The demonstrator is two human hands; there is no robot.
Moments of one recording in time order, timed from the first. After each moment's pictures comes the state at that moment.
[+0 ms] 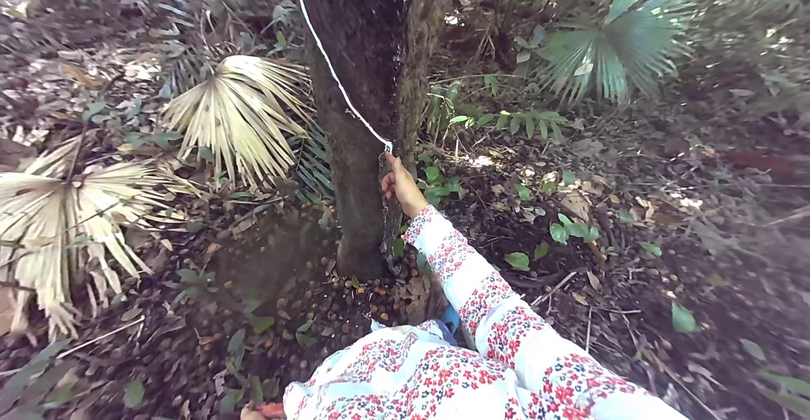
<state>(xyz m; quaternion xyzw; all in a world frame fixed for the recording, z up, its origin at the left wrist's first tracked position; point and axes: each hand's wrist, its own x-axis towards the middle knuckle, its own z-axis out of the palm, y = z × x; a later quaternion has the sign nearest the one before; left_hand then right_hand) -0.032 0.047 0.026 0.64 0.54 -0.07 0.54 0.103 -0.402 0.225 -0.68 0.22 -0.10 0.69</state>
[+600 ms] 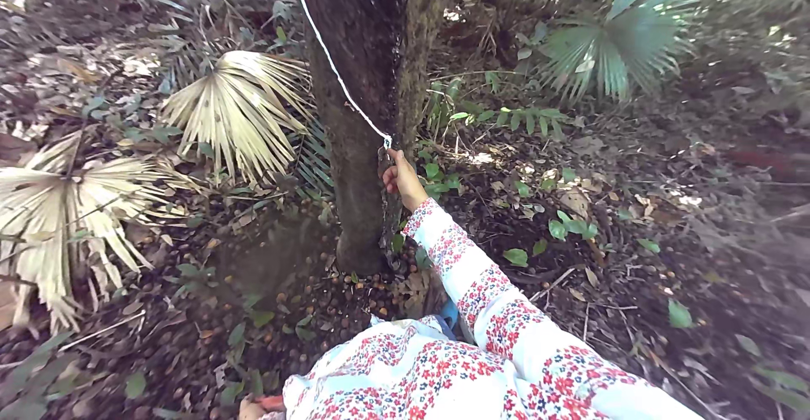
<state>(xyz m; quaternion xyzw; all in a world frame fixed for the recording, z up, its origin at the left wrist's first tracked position) -0.040 0.044 0.040 0.69 0.52 -0.11 0.50 0.099 -0.402 0.230 -0.66 0.26 -0.11 0.70</state>
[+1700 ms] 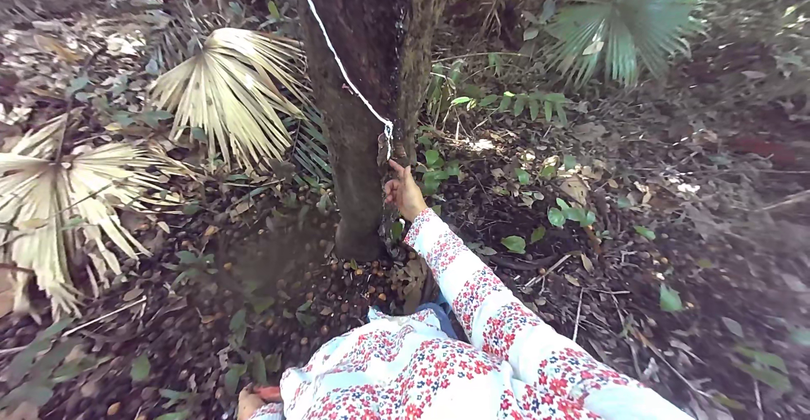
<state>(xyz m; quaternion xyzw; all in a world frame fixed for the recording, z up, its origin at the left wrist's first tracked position) -0.043 0.063 0.004 0.63 0.53 -0.03 0.56 0.076 -0.398 0.147 -0.56 0.26 -0.10 0.78</state>
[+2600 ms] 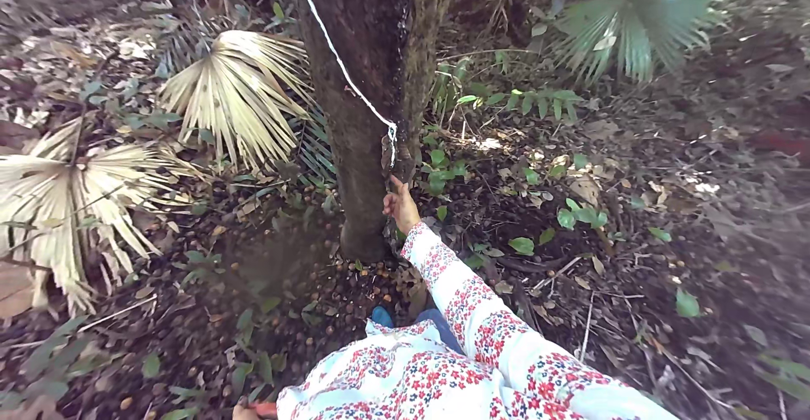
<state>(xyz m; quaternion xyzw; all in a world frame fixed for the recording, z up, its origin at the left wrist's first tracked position) -0.048 0.091 0.000 0.65 0.52 -0.04 0.55 0.081 -0.379 0.105 -0.53 0.29 -0.13 0.79</state>
